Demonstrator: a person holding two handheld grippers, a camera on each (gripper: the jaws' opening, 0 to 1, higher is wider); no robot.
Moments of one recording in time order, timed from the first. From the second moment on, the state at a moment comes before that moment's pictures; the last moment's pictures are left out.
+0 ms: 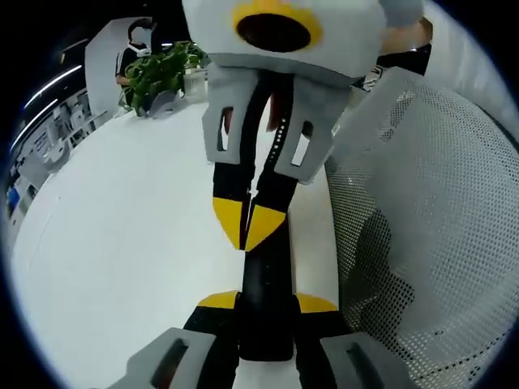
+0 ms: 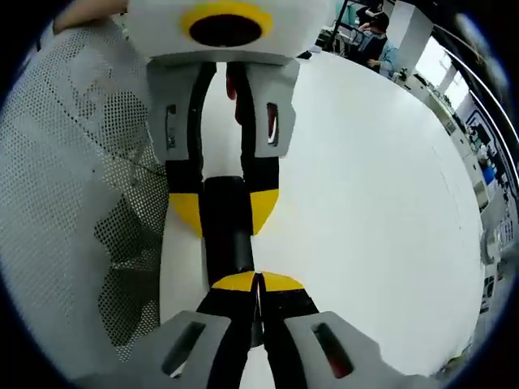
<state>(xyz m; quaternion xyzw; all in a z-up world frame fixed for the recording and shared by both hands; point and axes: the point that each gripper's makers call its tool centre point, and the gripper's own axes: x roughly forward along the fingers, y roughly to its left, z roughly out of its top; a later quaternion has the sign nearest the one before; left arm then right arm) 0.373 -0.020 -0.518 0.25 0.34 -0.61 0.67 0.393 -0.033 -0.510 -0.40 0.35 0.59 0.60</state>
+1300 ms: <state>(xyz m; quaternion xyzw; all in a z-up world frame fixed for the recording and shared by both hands) 0.372 -0.019 -0.518 0.25 0.34 -0.61 0.67 0.377 -0.031 -0.511 -0.37 0.35 0.60 0.62</state>
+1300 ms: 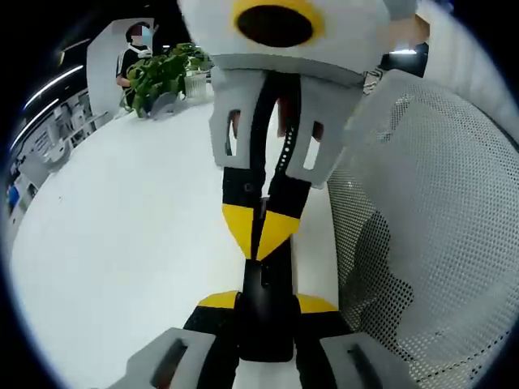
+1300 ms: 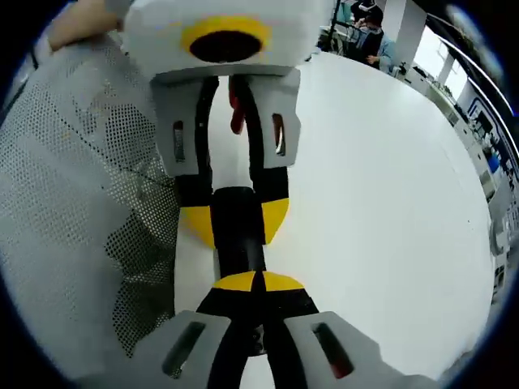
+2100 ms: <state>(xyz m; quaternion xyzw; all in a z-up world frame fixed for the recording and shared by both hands) 0.372 -0.021 -0.517 0.24 0.34 -0.61 0.68 0.371 -0.024 -0.511 -0.46 0.34 0.61 0.55</state>
